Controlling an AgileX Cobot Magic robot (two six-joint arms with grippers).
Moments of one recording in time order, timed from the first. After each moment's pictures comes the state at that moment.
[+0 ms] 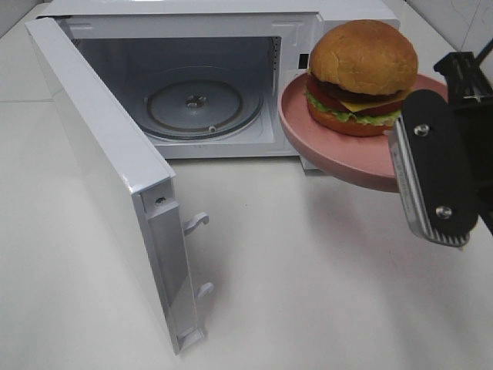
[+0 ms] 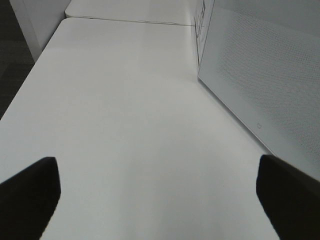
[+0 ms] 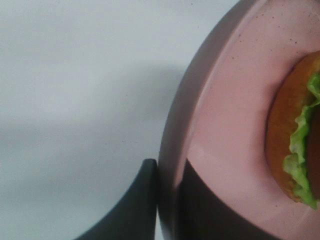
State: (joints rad) left arm 0.03 0.00 -0.52 -0.01 1.09 -0.02; right arm 0.67 1.08 -0.72 -0.34 0.67 -0.91
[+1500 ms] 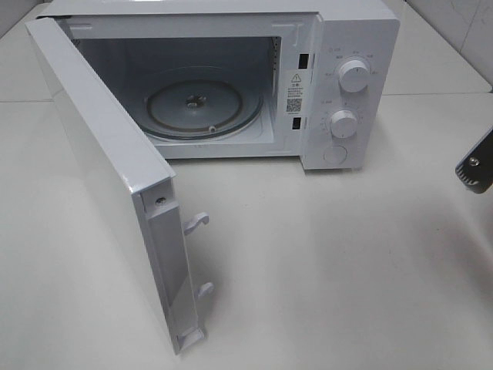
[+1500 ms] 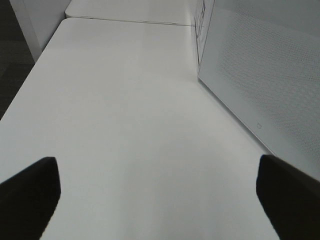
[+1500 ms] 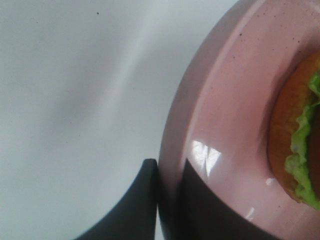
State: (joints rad) left arm 0.03 0.00 -0.52 -0.01 1.09 -0.02; right arm 0.50 1.18 -0.53 -0.89 0.87 0.38
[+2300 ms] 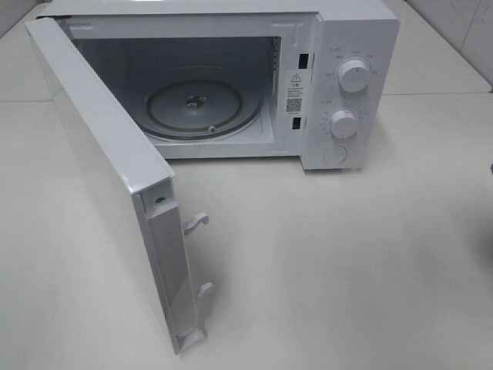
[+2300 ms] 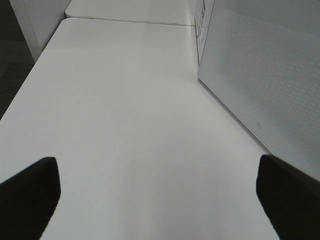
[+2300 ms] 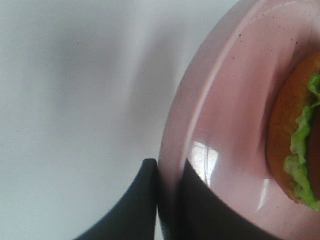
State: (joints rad) left arm 0.03 0.00 -0.52 -0.01 1.09 -0.02; right arm 0.21 1.38 -0.53 -0.95 0.76 0.55
